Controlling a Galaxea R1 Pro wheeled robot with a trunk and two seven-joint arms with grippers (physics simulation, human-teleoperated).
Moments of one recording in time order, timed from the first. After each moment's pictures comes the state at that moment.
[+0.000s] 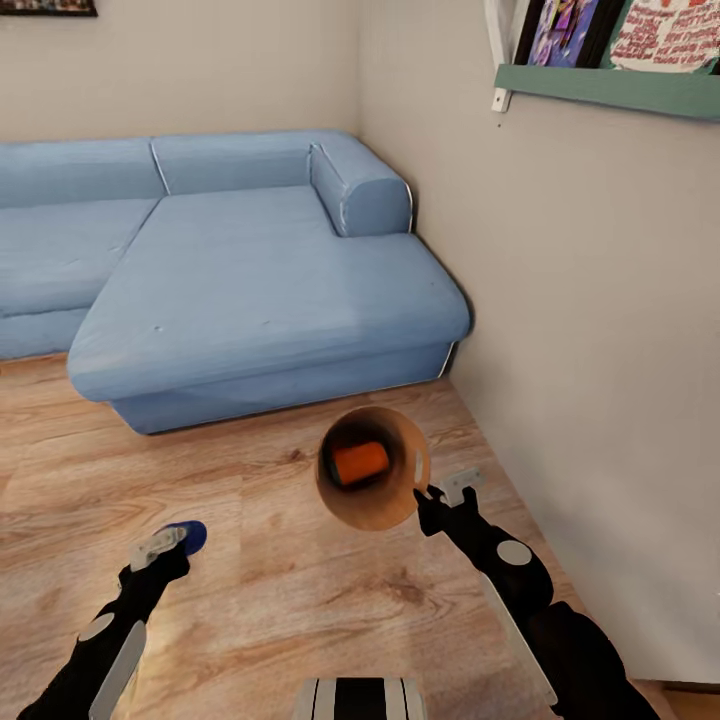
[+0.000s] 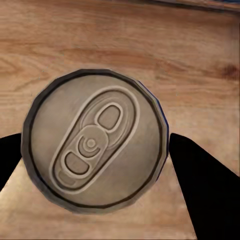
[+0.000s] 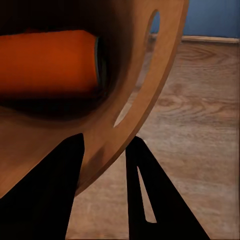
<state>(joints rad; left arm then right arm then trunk) -0.30 0.16 0.13 -0.99 0.33 0.03 0.03 -0.36 -0.10 0.33 -1.49 -0.07 0.46 0.05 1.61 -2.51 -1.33</state>
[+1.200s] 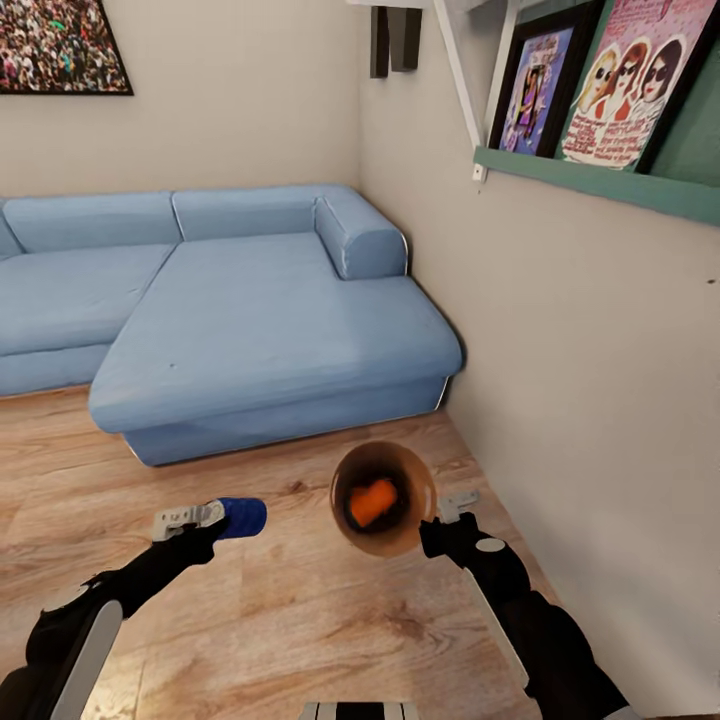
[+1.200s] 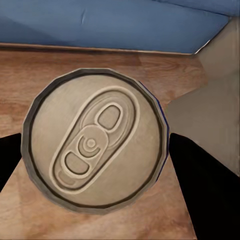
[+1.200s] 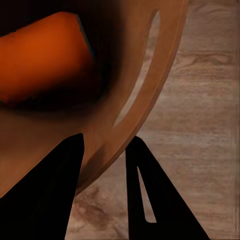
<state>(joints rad) -0.18 0.16 0.14 -1.55 0.35 0.56 -0.31 -0.41 -0.03 0.30 -1.31 -0.07 0.66 -0.05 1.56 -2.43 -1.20</state>
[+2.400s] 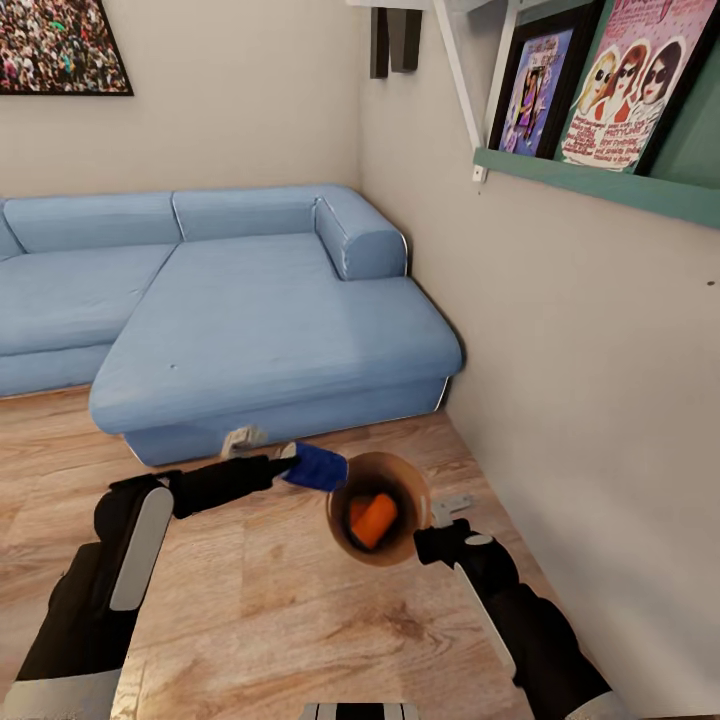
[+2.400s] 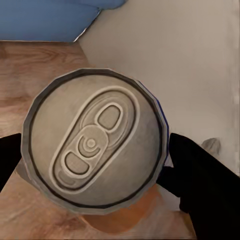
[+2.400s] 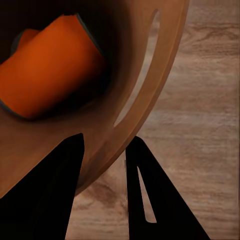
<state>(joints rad) -0.51 0.06 0.05 -1.60 0.44 1.05 -0.46 -0.44 0.00 0.31 -1.25 -0.07 0.74 -0.05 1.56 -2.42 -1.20</state>
